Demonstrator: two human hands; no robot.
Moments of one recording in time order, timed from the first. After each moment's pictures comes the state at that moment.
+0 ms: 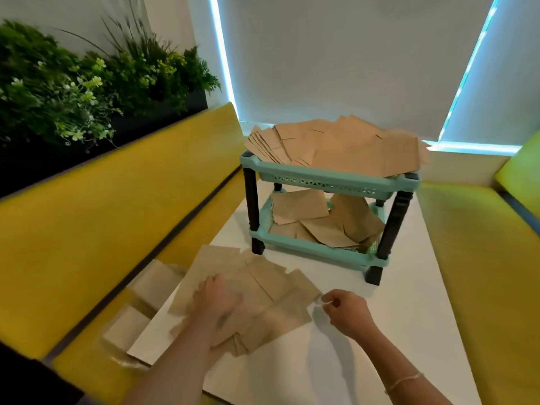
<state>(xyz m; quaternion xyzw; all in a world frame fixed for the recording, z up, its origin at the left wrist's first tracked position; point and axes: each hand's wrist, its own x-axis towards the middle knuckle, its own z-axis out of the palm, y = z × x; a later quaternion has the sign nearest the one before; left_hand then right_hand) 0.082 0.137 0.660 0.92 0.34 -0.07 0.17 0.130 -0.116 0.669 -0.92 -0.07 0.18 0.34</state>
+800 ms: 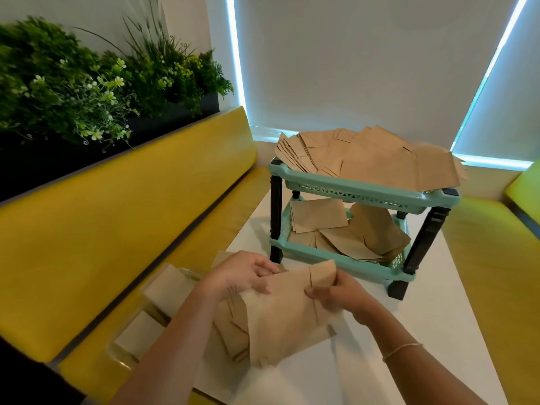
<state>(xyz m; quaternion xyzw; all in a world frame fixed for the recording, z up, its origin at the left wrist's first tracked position) 0.076 0.155 0.767 0.83 0.14 -0.13 0.52 0.150 -0.053 0.717 -0.84 -0.08 0.26 0.47</state>
